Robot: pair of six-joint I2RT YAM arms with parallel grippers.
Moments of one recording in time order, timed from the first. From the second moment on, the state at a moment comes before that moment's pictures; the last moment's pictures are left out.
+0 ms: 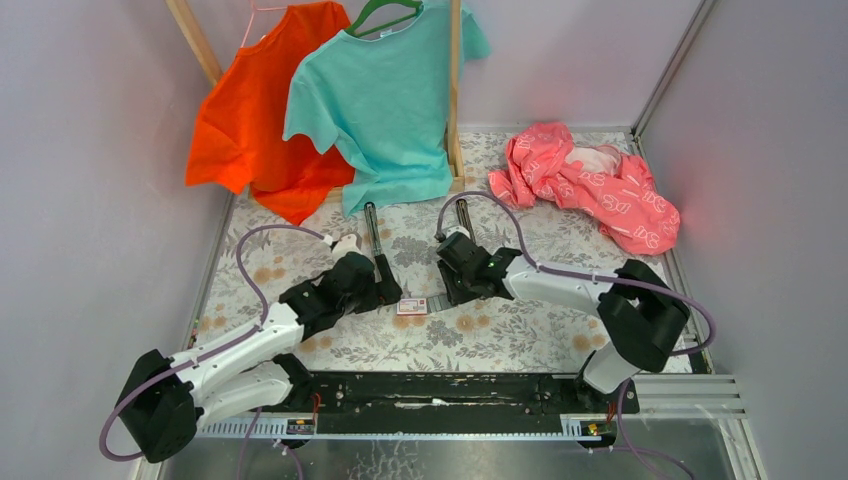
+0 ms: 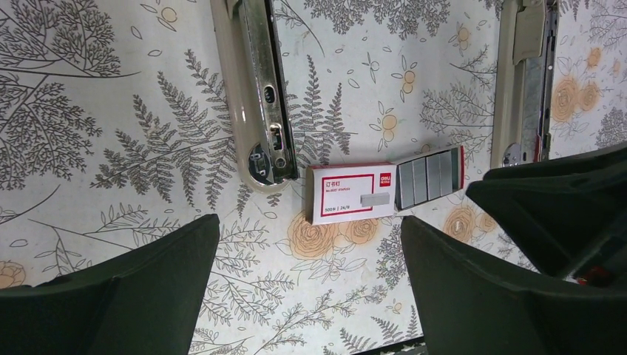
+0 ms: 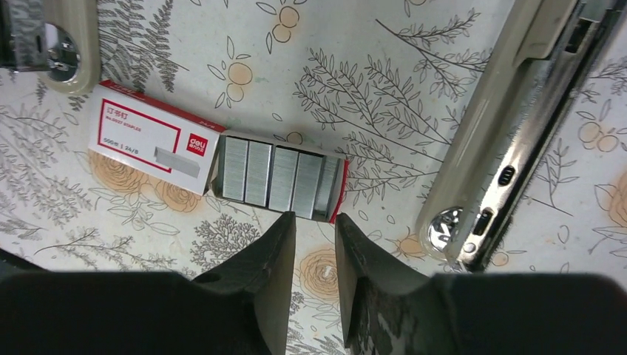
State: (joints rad) left arm -0.75 0.98 0.54 -0.41 -0.22 -0.89; right arm 0.91 1.57 0.94 -0.40 0.10 0.49
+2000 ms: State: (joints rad) left arm -0.75 1.05 0.51 -0.29 -0.09 -0.90; right arm 0.94 1.66 0.98 -0.42 0.22 0.46
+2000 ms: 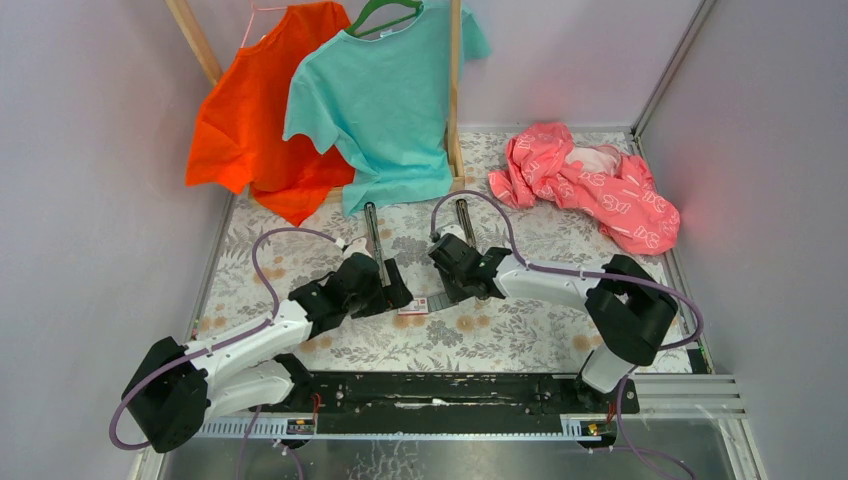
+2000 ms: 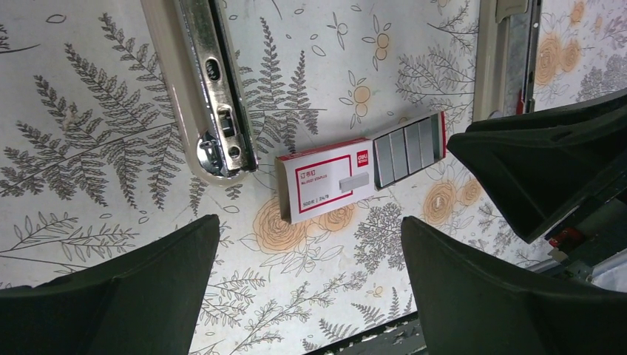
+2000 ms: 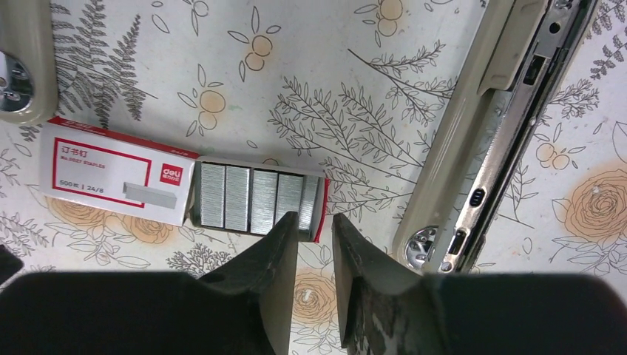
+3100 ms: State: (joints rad) left arm -0.75 1.08 0.49 -0.25 -0.06 -0.92; right arm 0.94 1.71 1.00 -0.40 0.19 0.46
